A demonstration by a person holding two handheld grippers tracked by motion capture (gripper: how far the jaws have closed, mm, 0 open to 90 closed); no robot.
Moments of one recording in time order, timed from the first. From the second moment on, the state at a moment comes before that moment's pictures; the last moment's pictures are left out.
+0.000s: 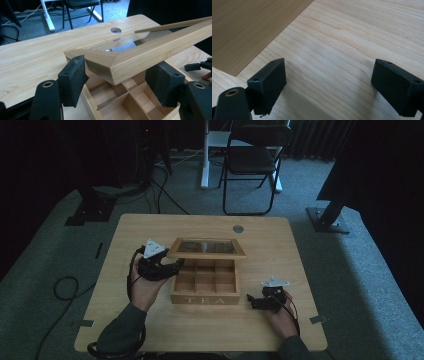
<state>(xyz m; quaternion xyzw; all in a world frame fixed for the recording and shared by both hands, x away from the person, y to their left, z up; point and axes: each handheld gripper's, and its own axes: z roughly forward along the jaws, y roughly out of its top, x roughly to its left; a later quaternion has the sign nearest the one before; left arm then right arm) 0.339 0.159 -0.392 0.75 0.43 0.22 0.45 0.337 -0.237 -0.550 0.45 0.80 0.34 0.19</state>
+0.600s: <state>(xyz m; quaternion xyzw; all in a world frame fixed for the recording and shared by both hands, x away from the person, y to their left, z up) 0.337 0.162 -0.402 0.75 0.44 0.20 0.45 0.337 -0.236 -0.550 0.45 0.80 0.34 0.19</state>
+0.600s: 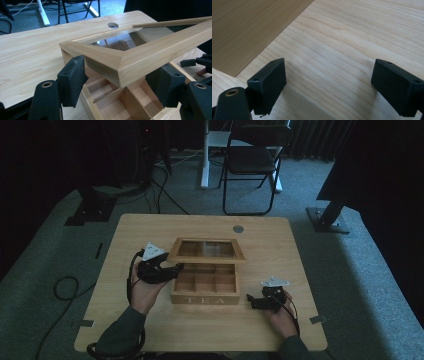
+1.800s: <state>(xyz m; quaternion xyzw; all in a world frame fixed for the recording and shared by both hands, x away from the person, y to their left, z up) 0.330 0.164 -0.431 0.76 0.45 0.16 0.44 0.337 -0.236 -0.550 0.45 0.80 0.34 0.19</state>
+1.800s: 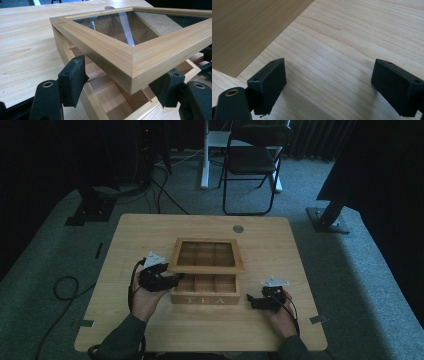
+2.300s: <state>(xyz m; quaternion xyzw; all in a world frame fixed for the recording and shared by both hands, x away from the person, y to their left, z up) 0.324 0.163 -0.449 0.76 0.45 0.15 0.43 0.338 -0.235 -0.550 0.45 0.80 0.34 0.19</state>
